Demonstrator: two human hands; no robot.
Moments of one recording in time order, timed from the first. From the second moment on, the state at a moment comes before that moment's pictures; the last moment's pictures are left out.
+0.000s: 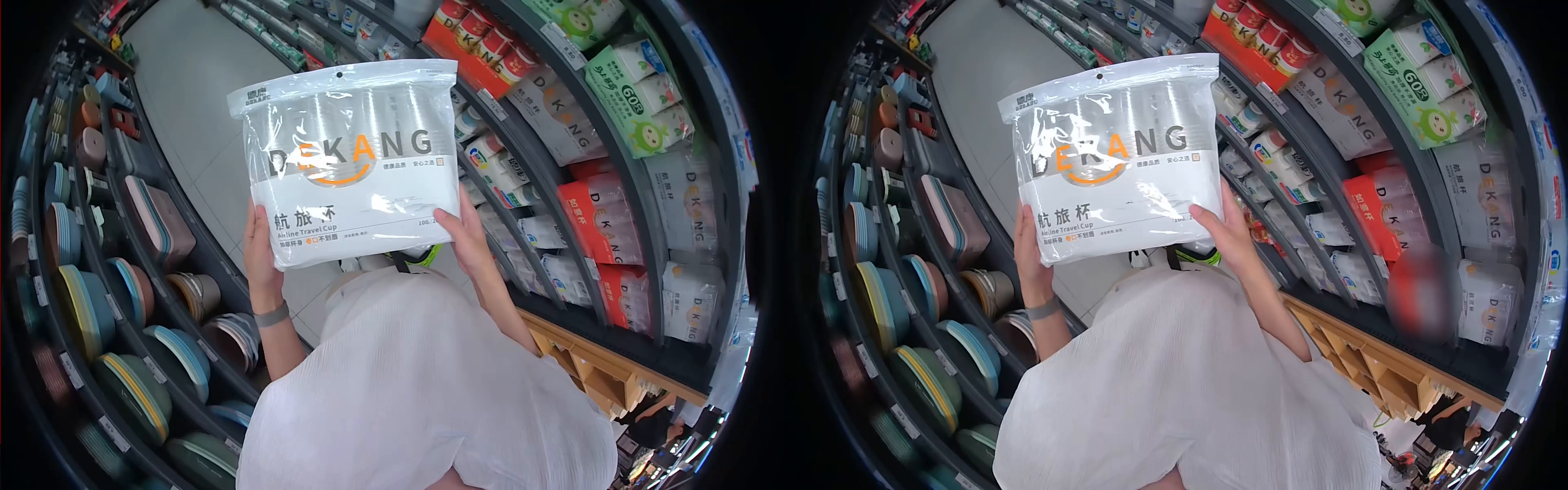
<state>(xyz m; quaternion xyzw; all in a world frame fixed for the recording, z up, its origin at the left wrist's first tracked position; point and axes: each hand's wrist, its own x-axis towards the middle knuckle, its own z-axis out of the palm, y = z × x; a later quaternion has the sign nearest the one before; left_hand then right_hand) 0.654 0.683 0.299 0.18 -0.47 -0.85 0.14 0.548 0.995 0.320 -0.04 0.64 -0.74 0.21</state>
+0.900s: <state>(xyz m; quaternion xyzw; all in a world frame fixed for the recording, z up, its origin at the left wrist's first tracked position) 0.666 0.736 0.317 0.19 -0.49 -0.83 0.18 0.534 1.022 0.320 -0.06 0.56 -0.79 0.26</state>
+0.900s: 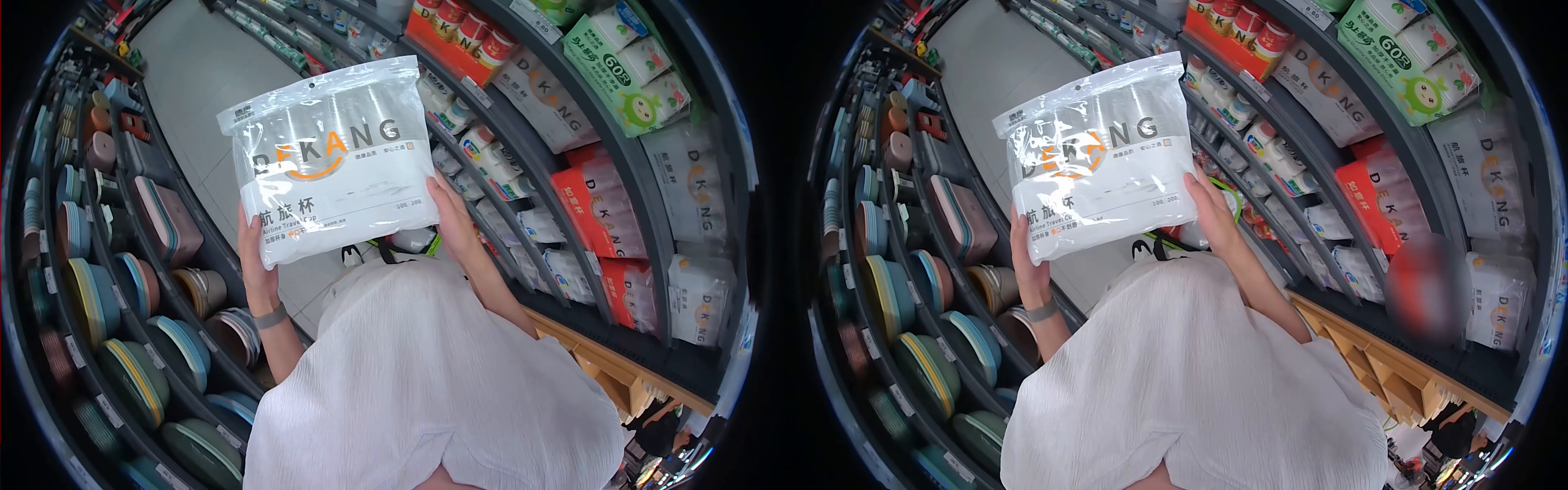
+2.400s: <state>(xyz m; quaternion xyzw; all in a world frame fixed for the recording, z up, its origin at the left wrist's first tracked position) 0.632 0.707 0.116 0.33 -0.52 -0.66 -0.43 0.643 1.051 0.146 0.39 0.47 -0.67 0.42</state>
